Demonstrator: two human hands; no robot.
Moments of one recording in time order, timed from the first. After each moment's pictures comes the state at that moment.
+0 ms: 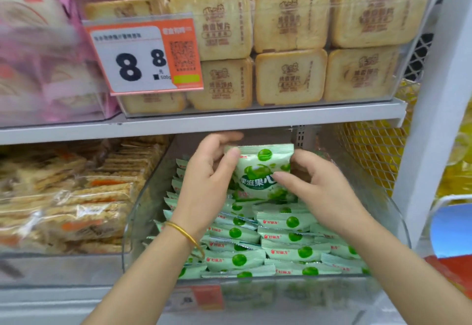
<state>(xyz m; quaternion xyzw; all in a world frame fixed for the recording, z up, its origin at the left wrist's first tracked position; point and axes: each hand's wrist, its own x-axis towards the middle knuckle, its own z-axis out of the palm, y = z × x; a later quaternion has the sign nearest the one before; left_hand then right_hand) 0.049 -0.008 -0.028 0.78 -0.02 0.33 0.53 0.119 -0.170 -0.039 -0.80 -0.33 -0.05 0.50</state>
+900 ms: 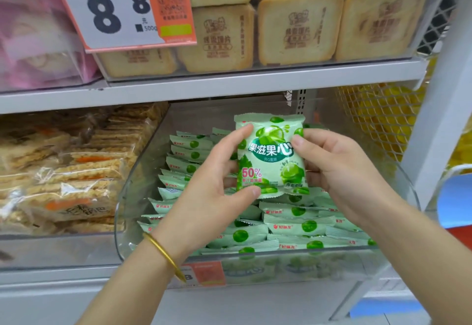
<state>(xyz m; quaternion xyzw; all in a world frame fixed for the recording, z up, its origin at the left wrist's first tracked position) 0.016 -0.014 -0.048 0.84 -0.07 0.14 0.52 0.106 -0.174 -0.044 -0.65 -0.21 0.12 0.72</state>
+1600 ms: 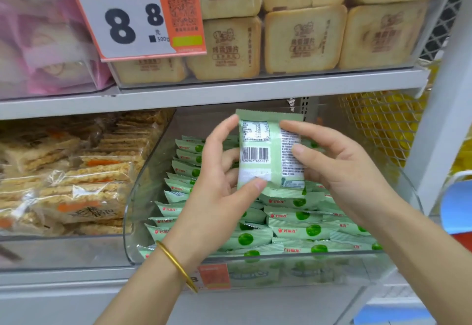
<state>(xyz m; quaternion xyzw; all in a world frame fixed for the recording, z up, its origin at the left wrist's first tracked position) 0.013 -0.021 -0.048 0.76 -0.07 0.20 0.62 0.108 -0.177 -0.043 -0.64 -0.31 0.08 0.70</state>
